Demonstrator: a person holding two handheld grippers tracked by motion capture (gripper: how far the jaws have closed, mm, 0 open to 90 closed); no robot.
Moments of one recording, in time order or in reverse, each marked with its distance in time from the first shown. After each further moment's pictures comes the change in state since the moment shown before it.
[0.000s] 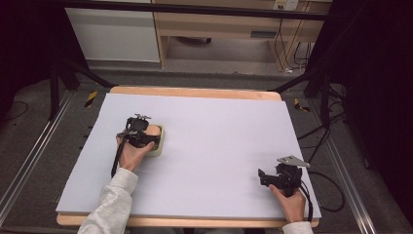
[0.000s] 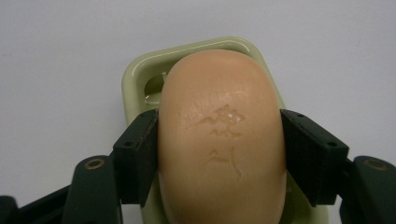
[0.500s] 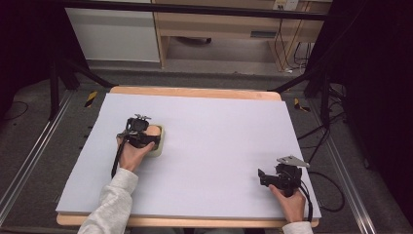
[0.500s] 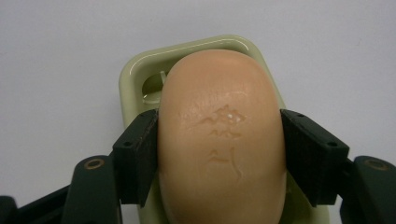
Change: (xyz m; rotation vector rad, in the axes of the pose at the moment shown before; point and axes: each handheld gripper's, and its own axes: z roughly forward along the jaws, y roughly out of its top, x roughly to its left) left arm 0.000 -0.001 0.002 -0.002 0.000 0.001; right arm 0.001 0.000 0.000 0.003 0.001 0.000
